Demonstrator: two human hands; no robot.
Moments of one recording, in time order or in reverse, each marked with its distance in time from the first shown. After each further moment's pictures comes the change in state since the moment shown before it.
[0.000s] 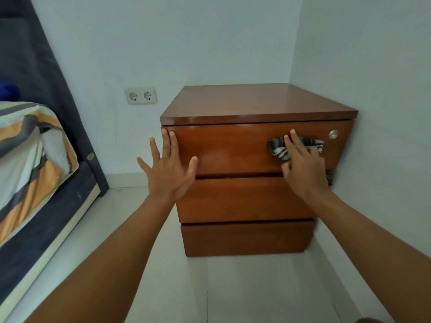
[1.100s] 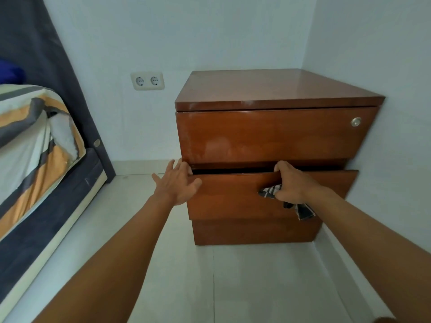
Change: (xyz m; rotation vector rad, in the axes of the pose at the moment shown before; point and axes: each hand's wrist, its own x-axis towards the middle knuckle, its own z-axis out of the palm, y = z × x) left_hand -0.024 -0.043 0.030 -0.117 -0.460 0.020; right_hand -0.022 -0.027 0.013 0.161 -0.813 0.085
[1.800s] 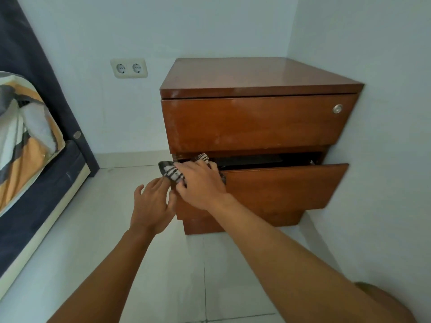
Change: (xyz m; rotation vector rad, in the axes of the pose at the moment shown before) left_hand -0.077 -0.028 0.039 -0.039 0.277 0.152; right_hand -0.013 -0.173 0.082 0.024 0.314 -0.440
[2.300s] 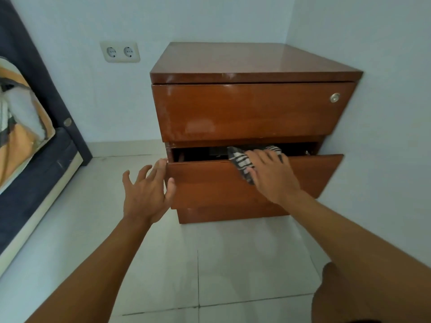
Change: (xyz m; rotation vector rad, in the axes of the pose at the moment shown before) left_hand 0.001 0.013 -0.001 0.275 -0.045 -0.029; right_hand -0.081 0.161 -0.040 -0.473 0.145 0.083
